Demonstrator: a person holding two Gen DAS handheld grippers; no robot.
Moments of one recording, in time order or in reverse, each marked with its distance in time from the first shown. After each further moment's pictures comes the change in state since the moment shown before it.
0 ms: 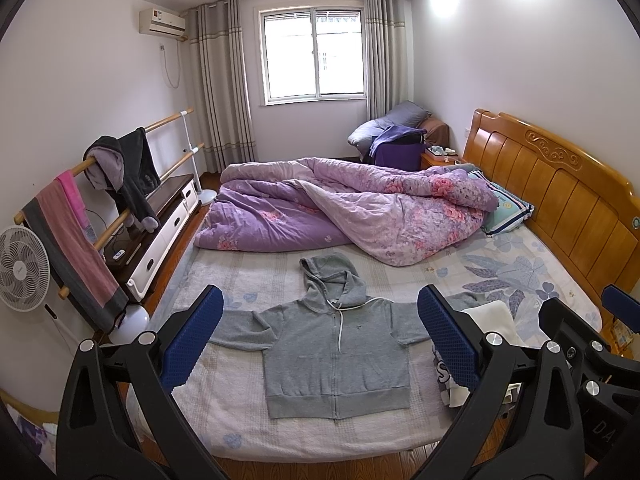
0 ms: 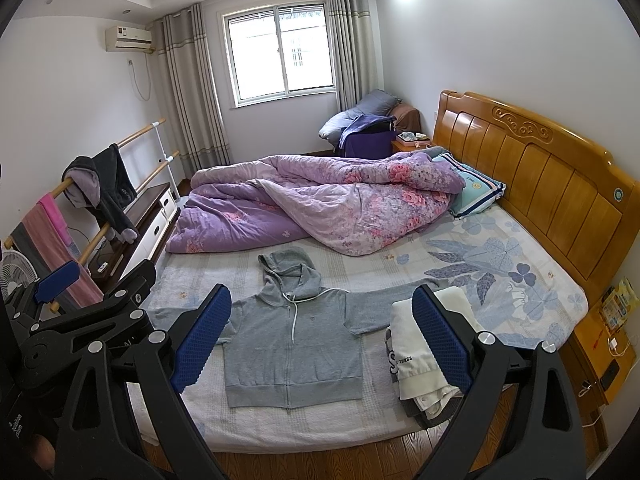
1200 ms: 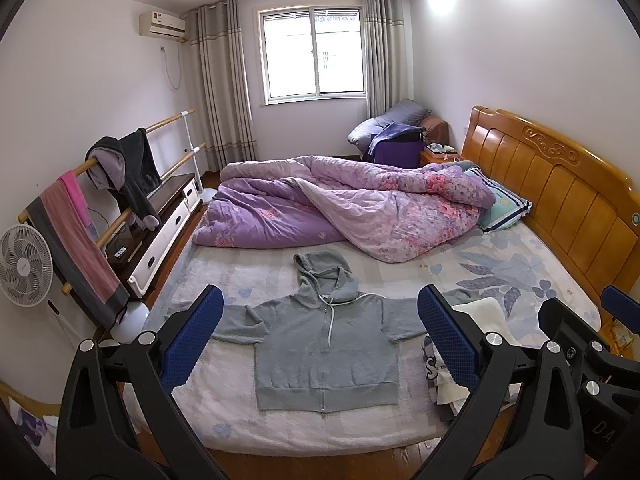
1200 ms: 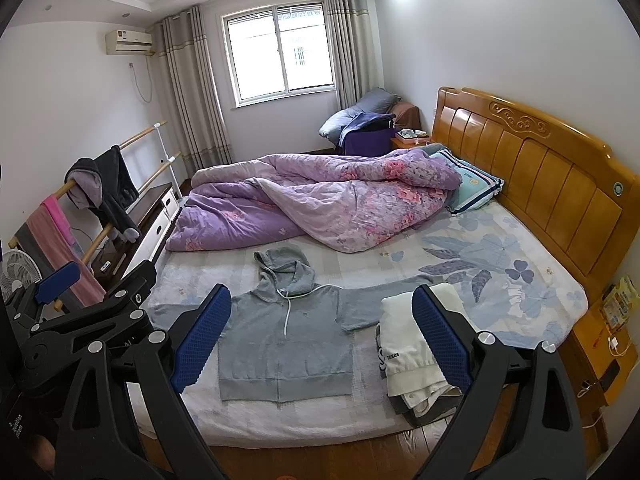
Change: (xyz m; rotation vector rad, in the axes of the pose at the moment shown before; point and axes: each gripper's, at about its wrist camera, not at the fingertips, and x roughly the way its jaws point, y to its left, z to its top) left arm -0.005 -0.020 -0.007 0.002 0.003 -0.002; right arm -0.026 -0.023 0.009 0.004 0.006 0.006
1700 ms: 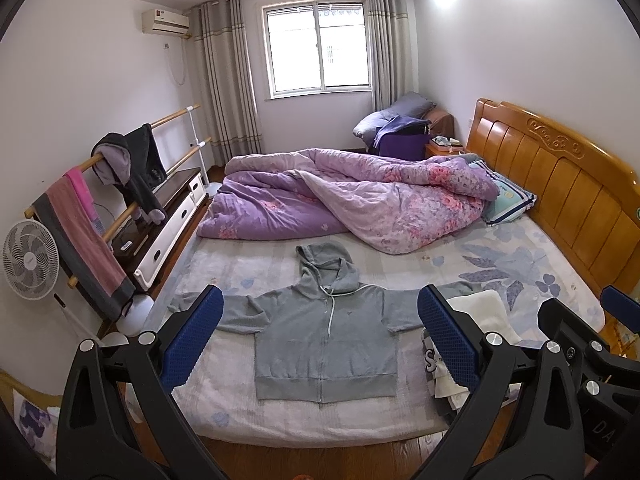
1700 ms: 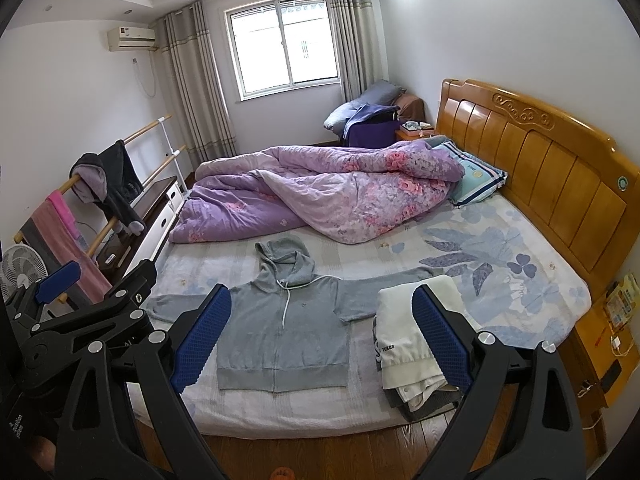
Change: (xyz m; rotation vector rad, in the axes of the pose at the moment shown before) left arm -0.014 -0.027 -0.014 0.002 0.025 0.035; right arm 0.005 -0.009 -0.015 0.007 0.032 0.038
